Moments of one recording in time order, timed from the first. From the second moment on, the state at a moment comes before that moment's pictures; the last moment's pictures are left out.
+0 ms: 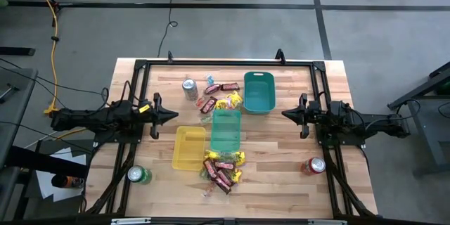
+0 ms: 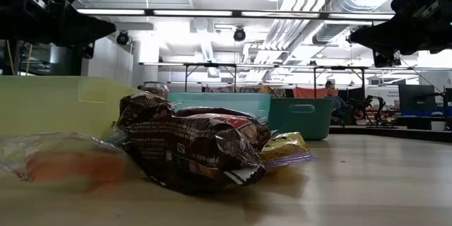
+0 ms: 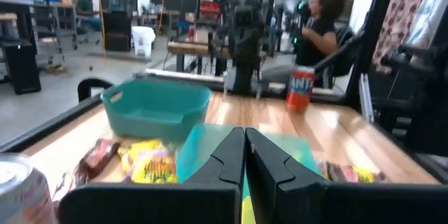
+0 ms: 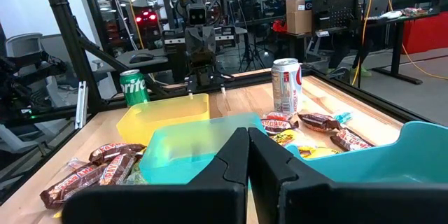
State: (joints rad) left arm -0.01 0.02 0.01 0.05 -0.09 -0.08; right arm -0.05 0.02 0.01 0.03 0.05 0.13
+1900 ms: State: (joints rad) left arm 0.27 1.86 1.20 -0.64 -0.19 -0.67; right arm -0.05 0.02 0.01 0.02 0.05 0.13
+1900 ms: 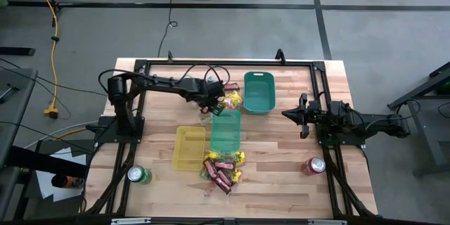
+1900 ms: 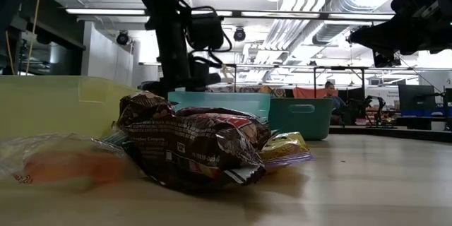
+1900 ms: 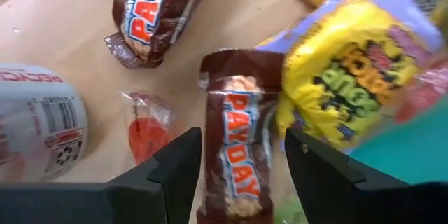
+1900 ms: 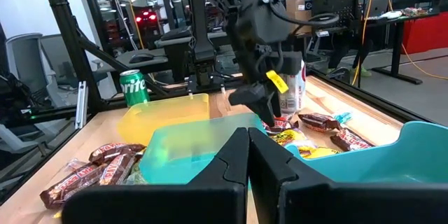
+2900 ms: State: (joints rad) left arm 0.26 1.86 1.19 -0.52 -0.11 -0.38; right arm -0.05 0.02 0.01 0.02 0.05 0.13
